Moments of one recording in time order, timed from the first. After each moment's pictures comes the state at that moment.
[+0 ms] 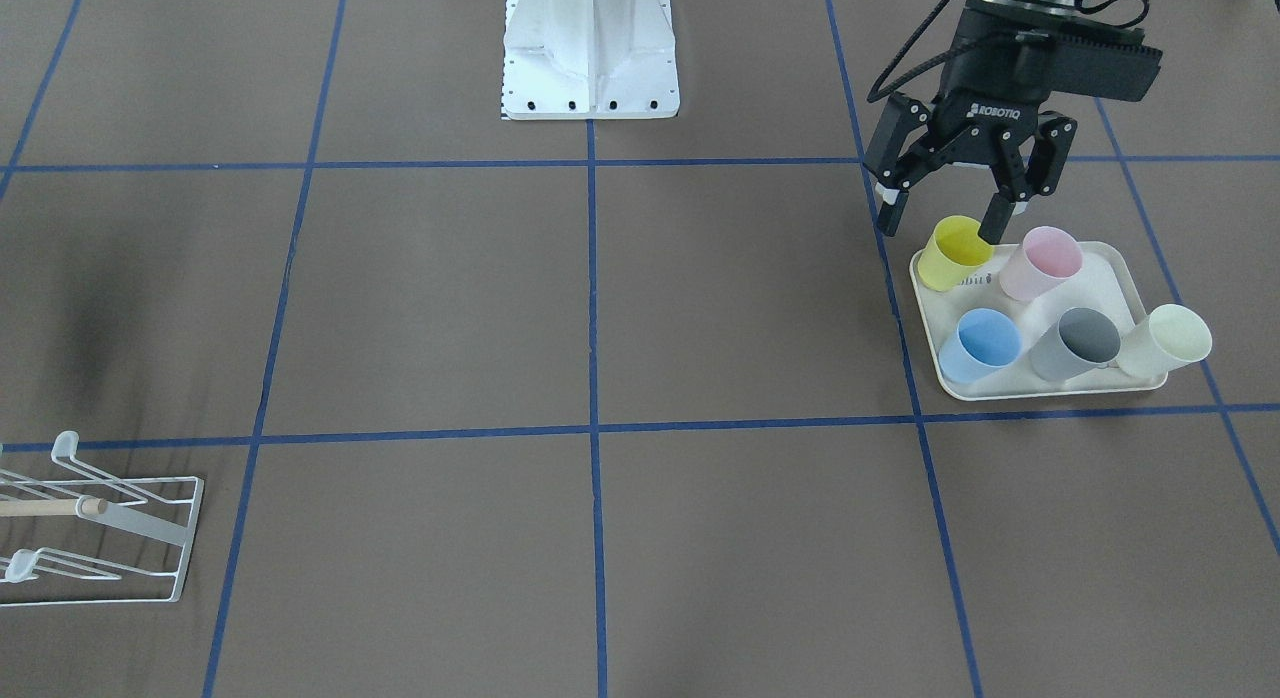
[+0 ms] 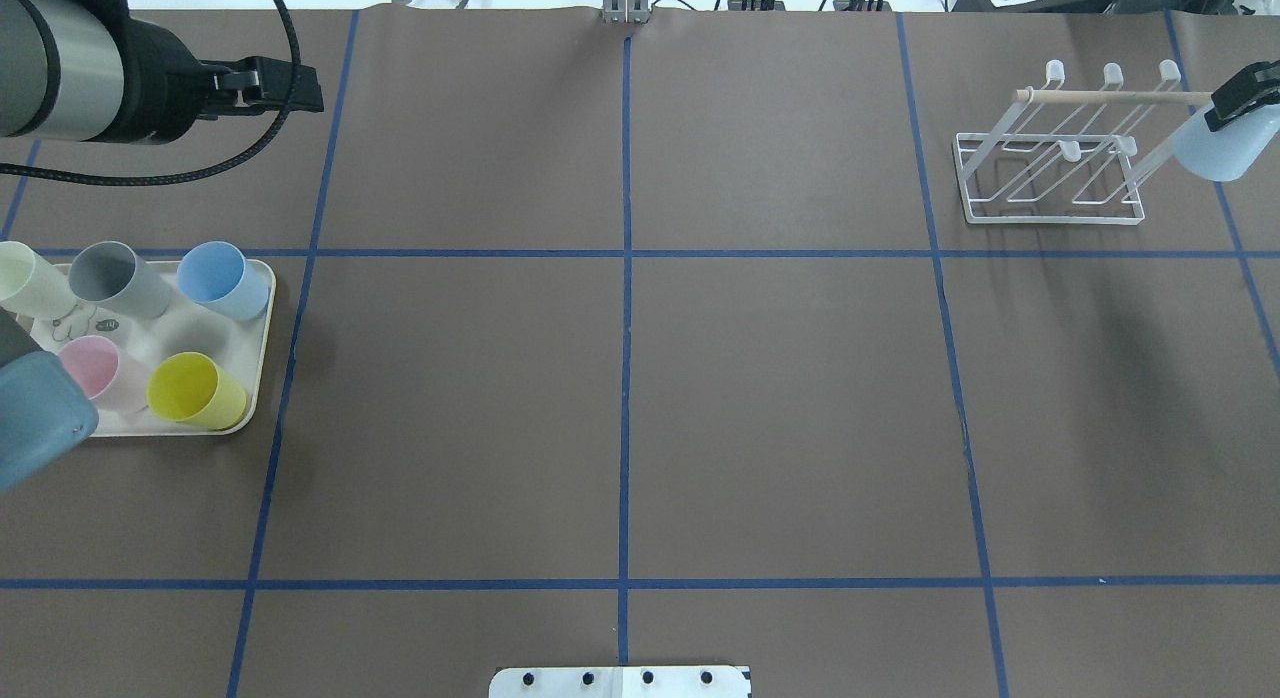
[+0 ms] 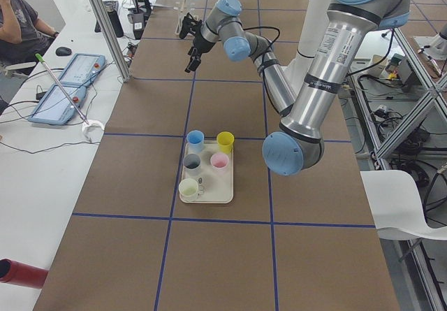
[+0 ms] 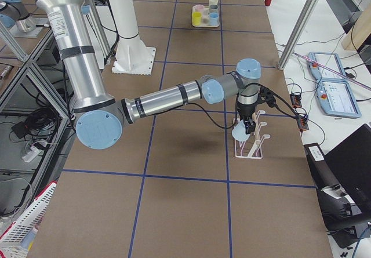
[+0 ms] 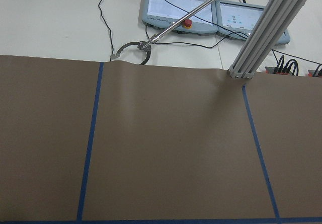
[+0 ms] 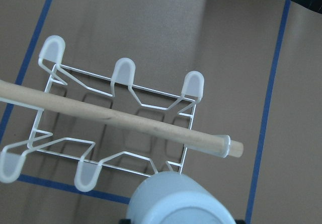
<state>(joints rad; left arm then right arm) -0.88 -1.96 -2.16 -1.66 -1.73 -1.07 1.35 -1.30 1.62 -1.50 2.16 0.19</state>
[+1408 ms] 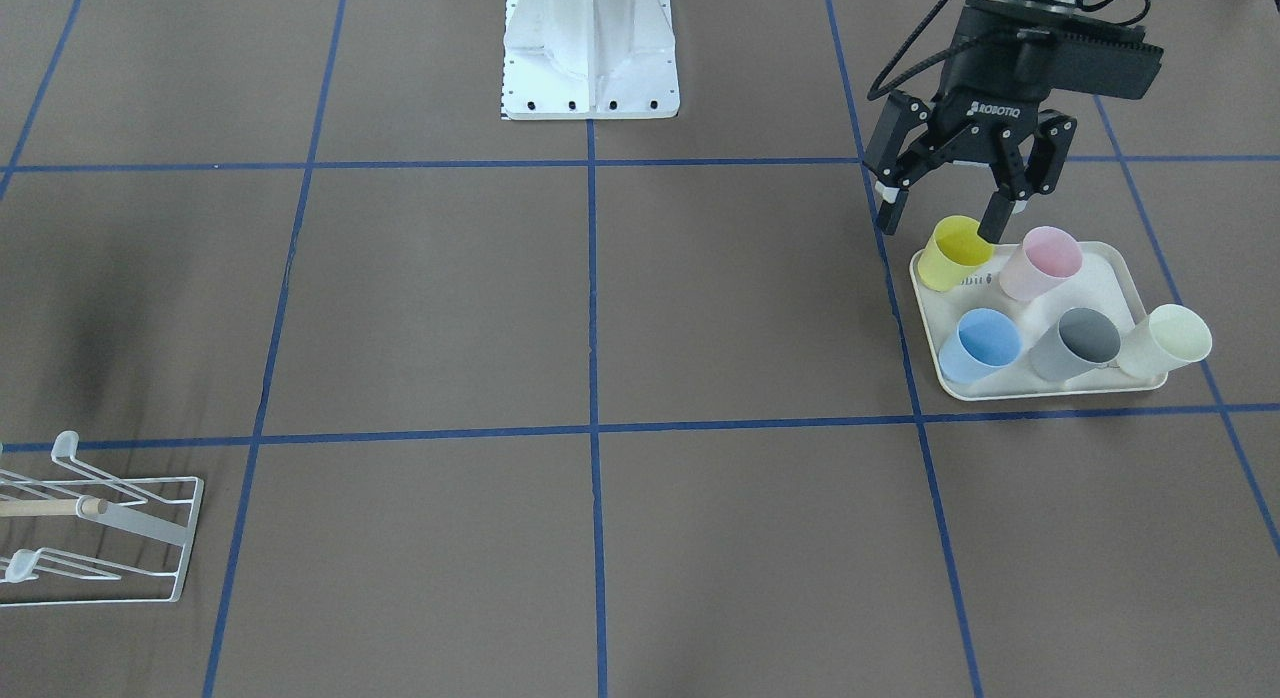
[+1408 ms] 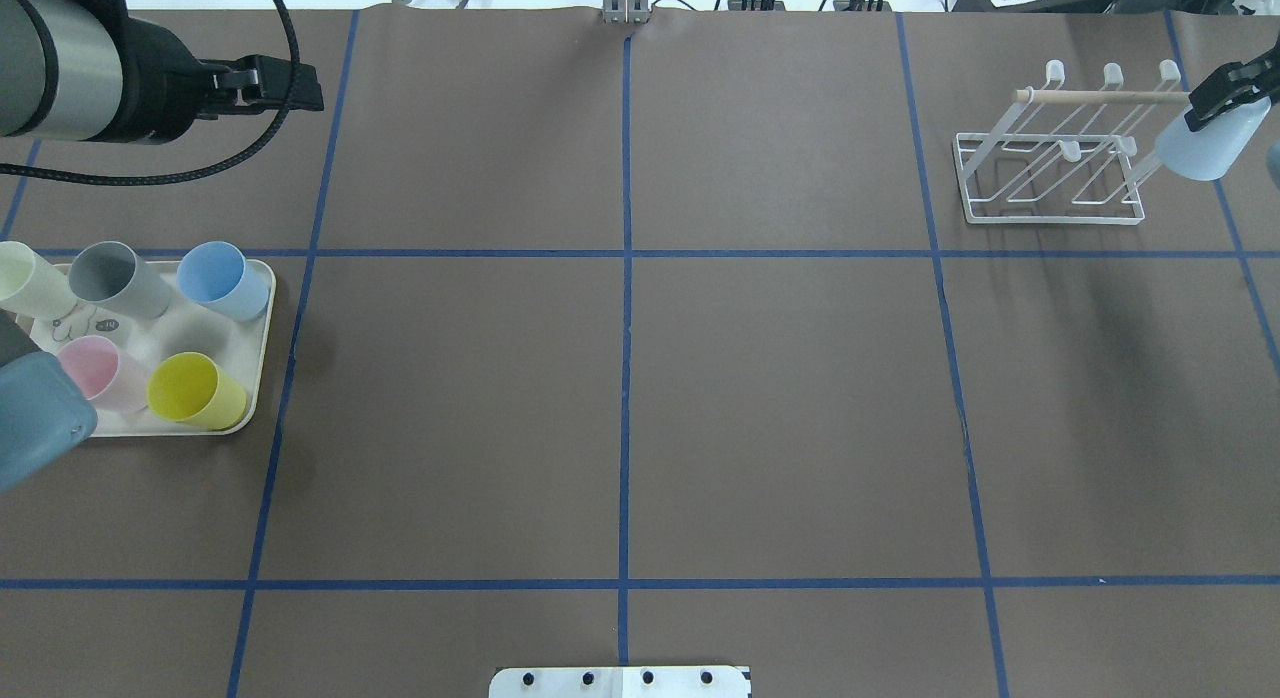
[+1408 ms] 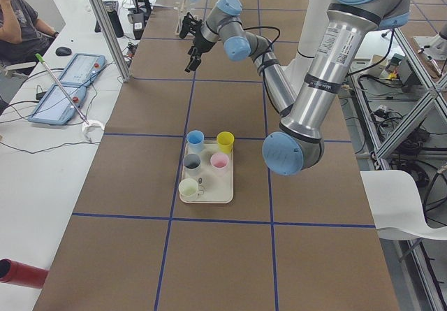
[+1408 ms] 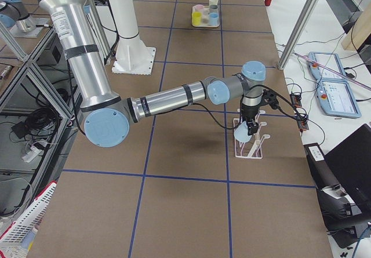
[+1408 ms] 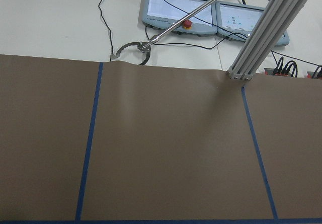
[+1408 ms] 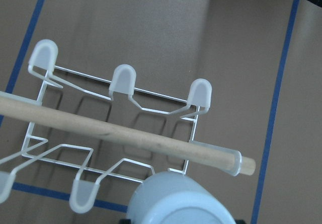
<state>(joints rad) -0.88 -1.96 -2.16 -1.66 -1.73 -1.07 1.32 -1.26 1.56 -1.50 2.15 0.19</state>
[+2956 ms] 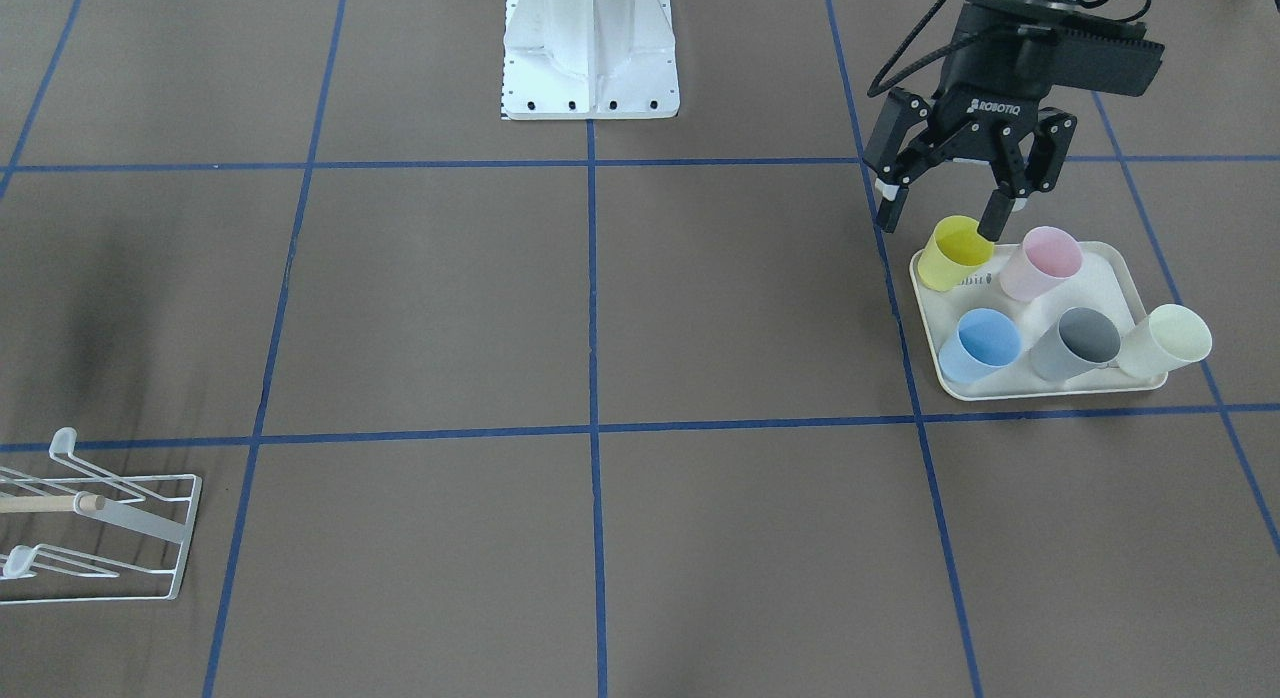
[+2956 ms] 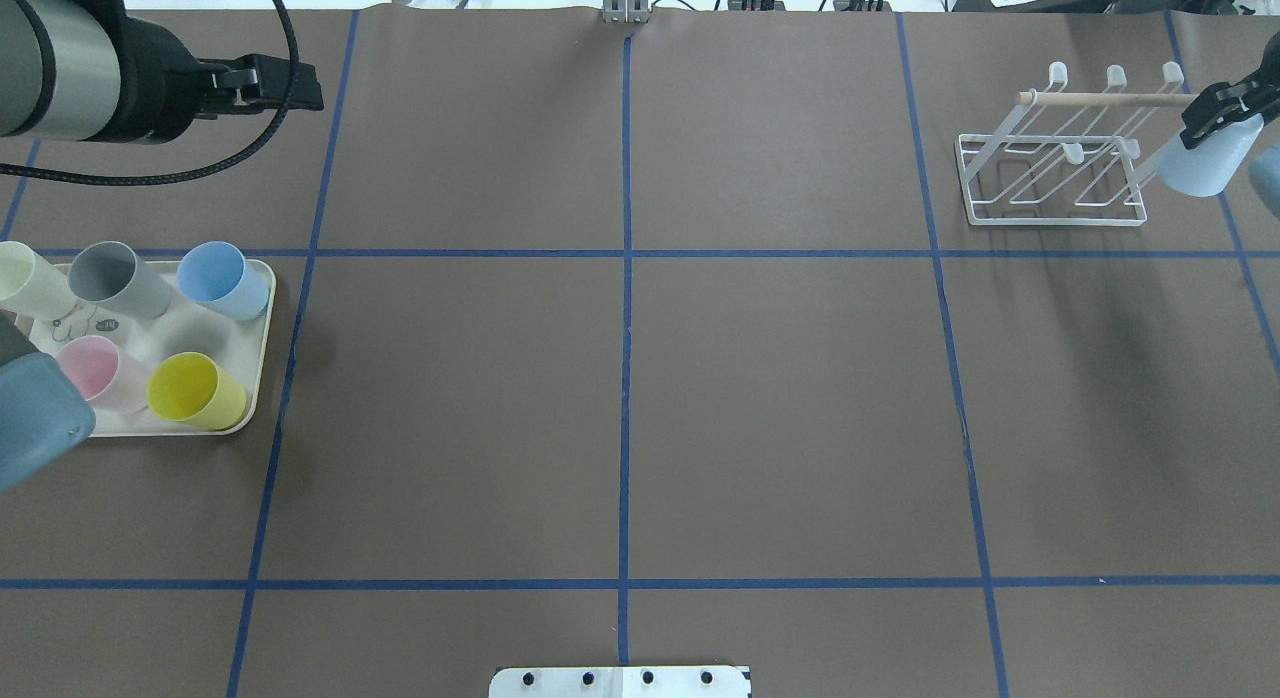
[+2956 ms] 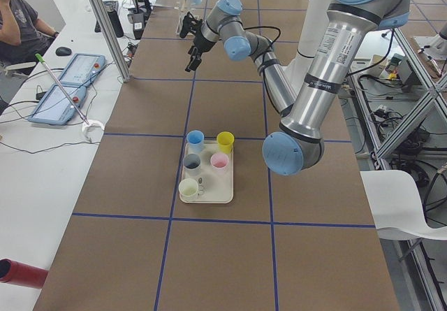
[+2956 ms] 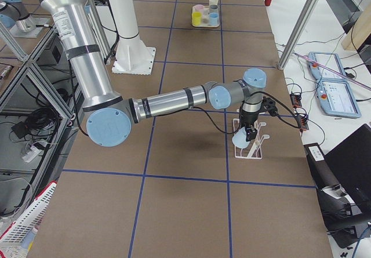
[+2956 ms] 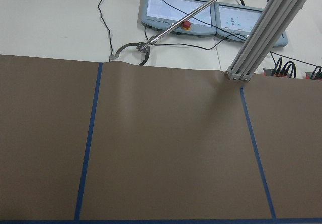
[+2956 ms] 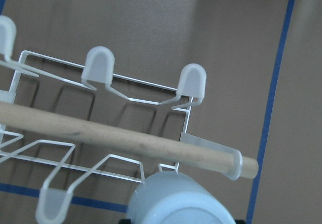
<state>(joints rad) -0.88 -1.96 -2.17 -1.66 -1.73 -1.08 1.31 -1.25 1.49 -1.49 2.14 0.19</state>
